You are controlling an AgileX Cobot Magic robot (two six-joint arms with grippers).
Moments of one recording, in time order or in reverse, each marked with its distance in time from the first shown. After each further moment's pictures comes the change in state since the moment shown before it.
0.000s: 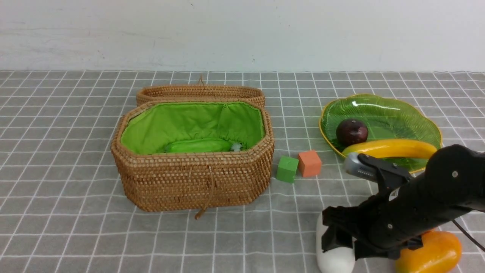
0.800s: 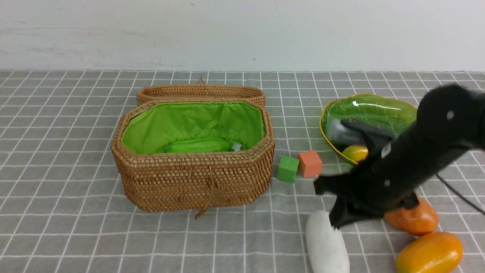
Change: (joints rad) right arm 0.001 -0.018 -0.307 -0.100 0.347 0.032; left arm 0.000 0.000 0.000 0.000 0.000 0.000
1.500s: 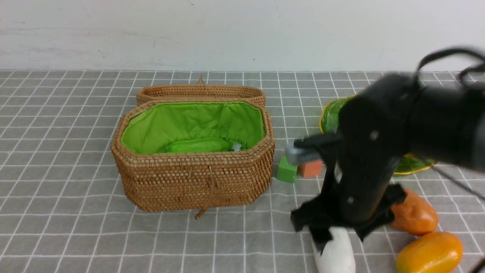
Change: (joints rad) right arm 0.263 0.136 -0.080 -0.452 0.159 0.320; left arm 0.000 0.000 0.000 0.000 0.000 0.000
